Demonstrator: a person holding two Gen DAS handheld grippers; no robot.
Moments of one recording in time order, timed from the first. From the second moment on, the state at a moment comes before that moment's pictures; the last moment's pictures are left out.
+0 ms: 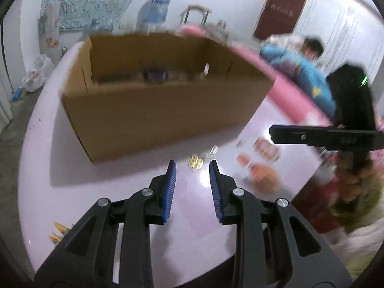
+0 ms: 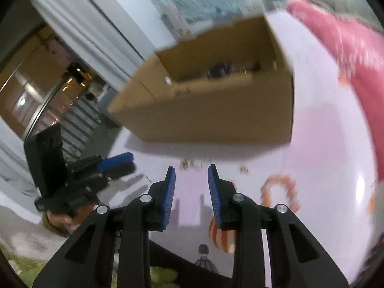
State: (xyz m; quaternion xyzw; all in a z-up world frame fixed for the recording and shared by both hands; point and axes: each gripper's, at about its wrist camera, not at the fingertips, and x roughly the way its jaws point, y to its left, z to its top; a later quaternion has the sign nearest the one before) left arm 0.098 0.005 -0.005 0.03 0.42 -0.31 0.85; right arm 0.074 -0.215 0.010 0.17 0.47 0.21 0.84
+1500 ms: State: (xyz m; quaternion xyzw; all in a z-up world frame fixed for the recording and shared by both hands) left arm 0.103 -0.029 -0.043 0.15 0.41 -0.30 0.85; right arm 0.076 -0.210 -0.022 0.17 0.49 0.16 0.84
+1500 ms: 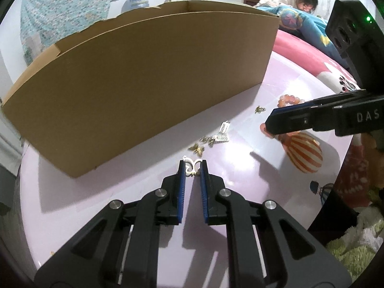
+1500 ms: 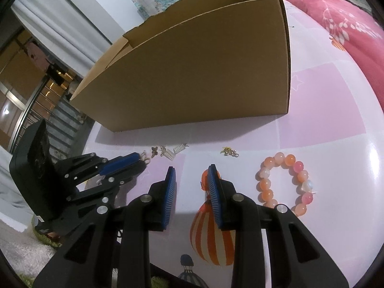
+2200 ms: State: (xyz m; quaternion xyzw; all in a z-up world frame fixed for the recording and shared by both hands) left arm 0.097 0.010 -0.045 0.09 0.42 -0.25 0.87; right arm 0.110 -0.153 -0.027 0.12 0.50 0.24 0.82
